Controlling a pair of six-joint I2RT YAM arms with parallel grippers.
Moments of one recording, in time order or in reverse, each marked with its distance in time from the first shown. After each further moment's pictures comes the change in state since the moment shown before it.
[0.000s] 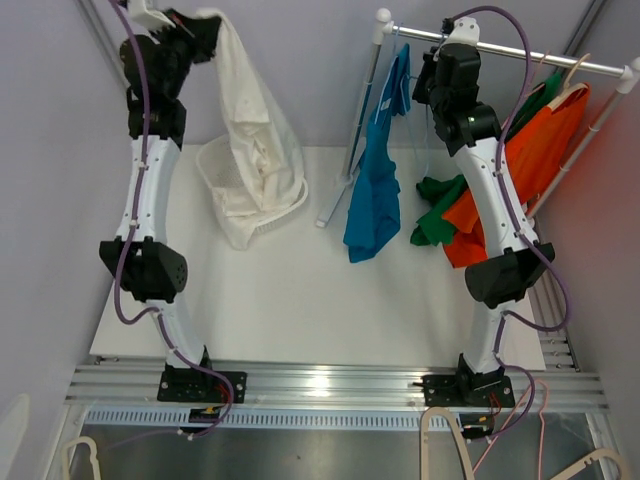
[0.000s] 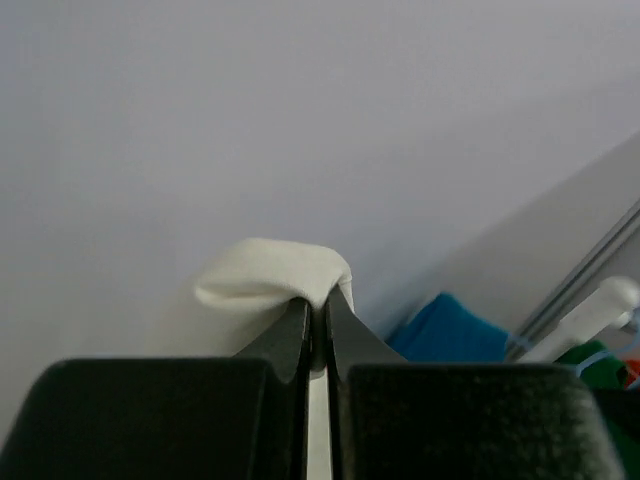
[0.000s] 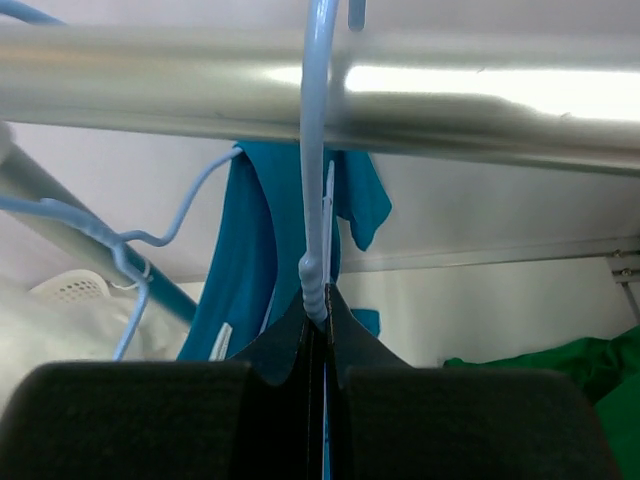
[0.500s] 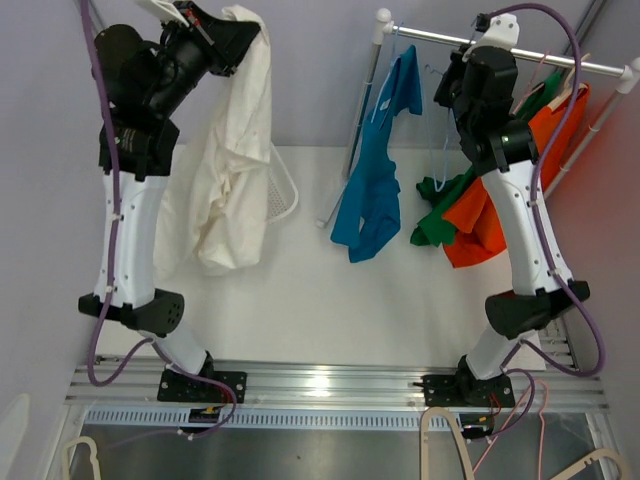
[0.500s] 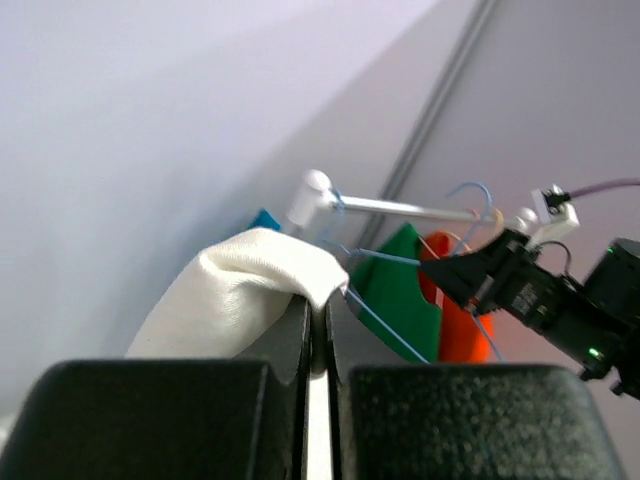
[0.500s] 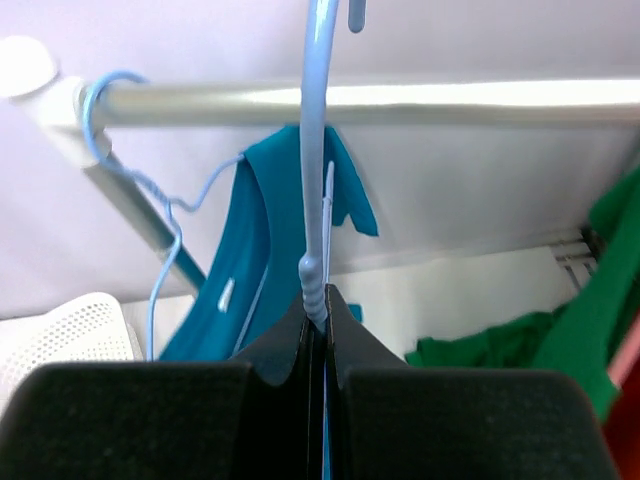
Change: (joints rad) left arm -0.247 -0.283 0.116 -0.576 0.080 0.062; right arm 0.043 -0.293 -0.201 -0.033 0.114 0.016
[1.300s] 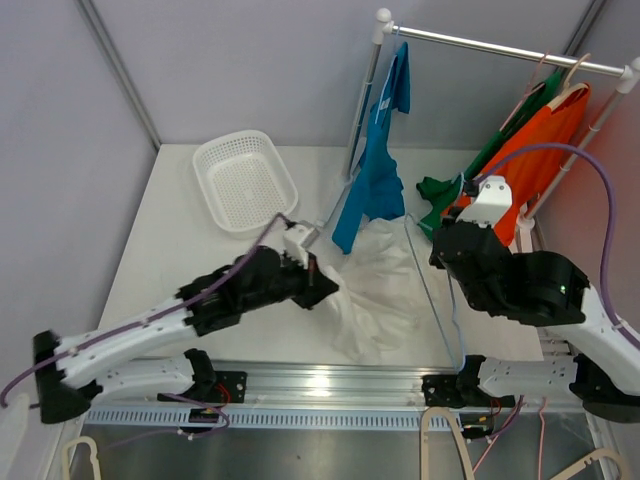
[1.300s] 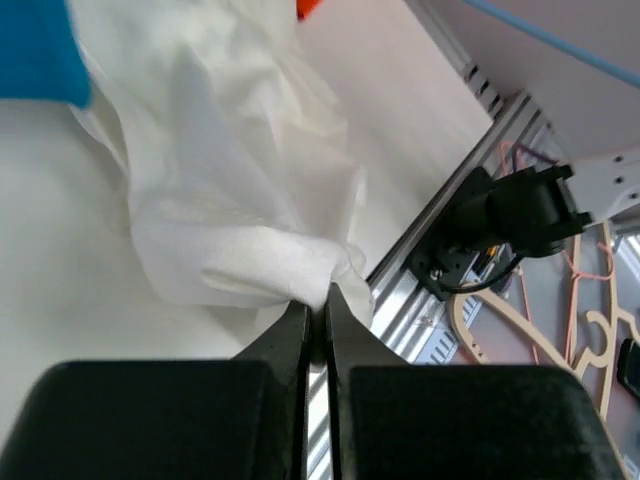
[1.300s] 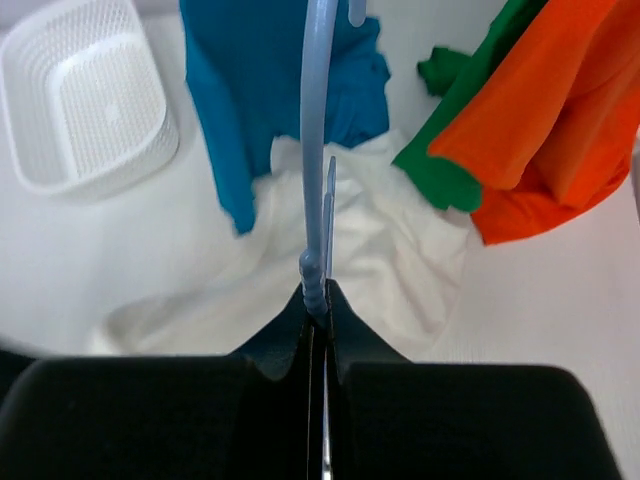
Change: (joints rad) left arm -0.810 -0.571 -1.542 0.262 -0.368 -0.048; right arm 0.834 -0.619 -0.551 -0.701 0.528 0.573
